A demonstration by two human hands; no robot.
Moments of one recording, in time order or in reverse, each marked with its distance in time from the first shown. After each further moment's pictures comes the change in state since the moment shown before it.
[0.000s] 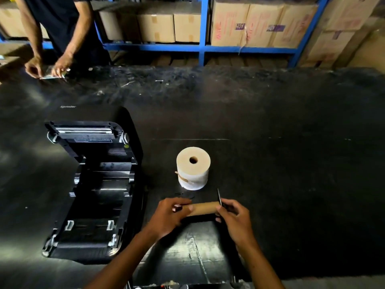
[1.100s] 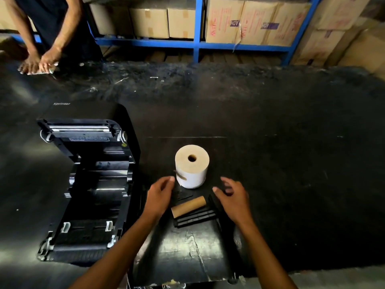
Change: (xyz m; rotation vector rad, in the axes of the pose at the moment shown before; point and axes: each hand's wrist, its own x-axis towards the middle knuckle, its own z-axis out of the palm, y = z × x) left_hand 0.036 -0.007 -0.013 -0.221 0.269 -0.150; right_hand 0.022 -0.043 0.013 -0.556 0.064 -0.186
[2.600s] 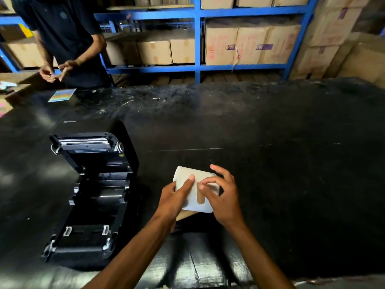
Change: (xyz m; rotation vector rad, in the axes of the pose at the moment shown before) left_hand -0.064 0.095 0.036 -0.365 -0.107 -0.162; right_hand -0.036 -0.065 -0.034 0.239 0.007 -0.393
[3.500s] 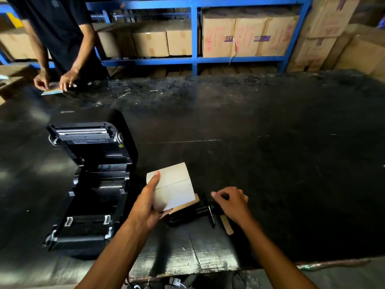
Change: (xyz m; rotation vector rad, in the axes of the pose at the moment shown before) left_hand 0.004 -0.019 -0.059 -0.410 0.059 -0.268; right_hand -0.004 0.112 -0.013 -0.596 -0.172 0.342
